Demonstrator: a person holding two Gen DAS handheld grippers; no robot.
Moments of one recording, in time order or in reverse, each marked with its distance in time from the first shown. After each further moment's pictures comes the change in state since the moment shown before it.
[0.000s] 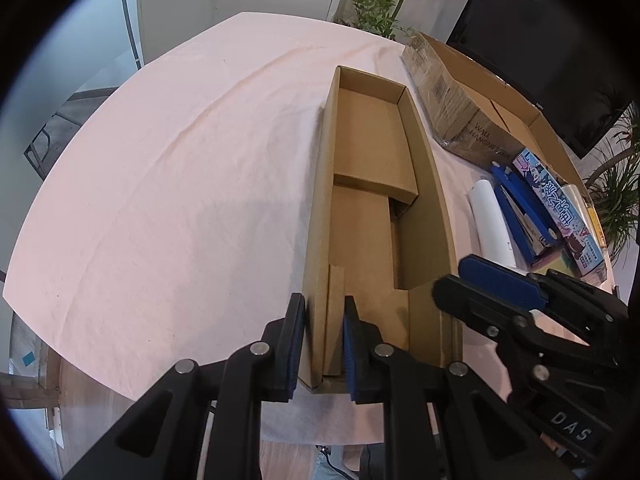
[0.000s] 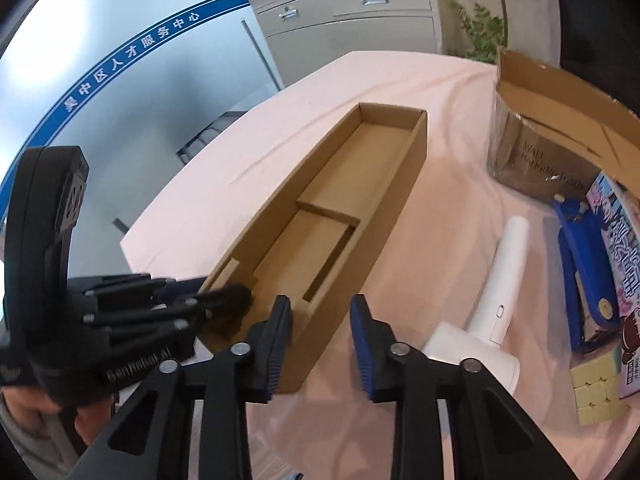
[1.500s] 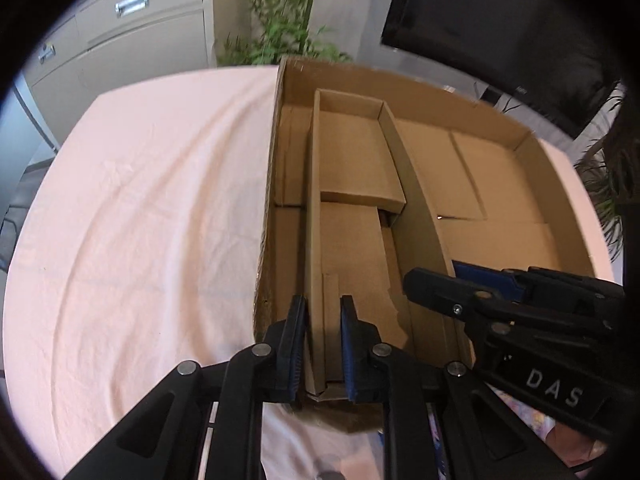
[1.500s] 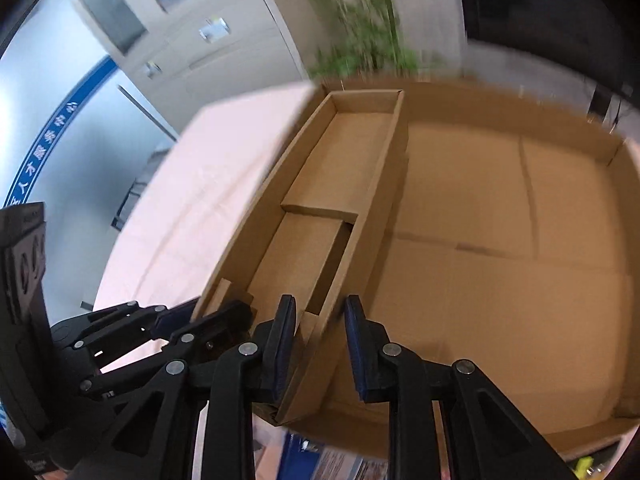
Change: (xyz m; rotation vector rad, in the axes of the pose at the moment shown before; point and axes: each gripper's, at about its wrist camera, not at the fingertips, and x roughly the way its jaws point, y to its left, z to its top) left arm 0.133 -0.203 0.246 0.185 0.040 -0.006; right arm 0.011 -0.307 0.229 0.324 0.123 -0.043
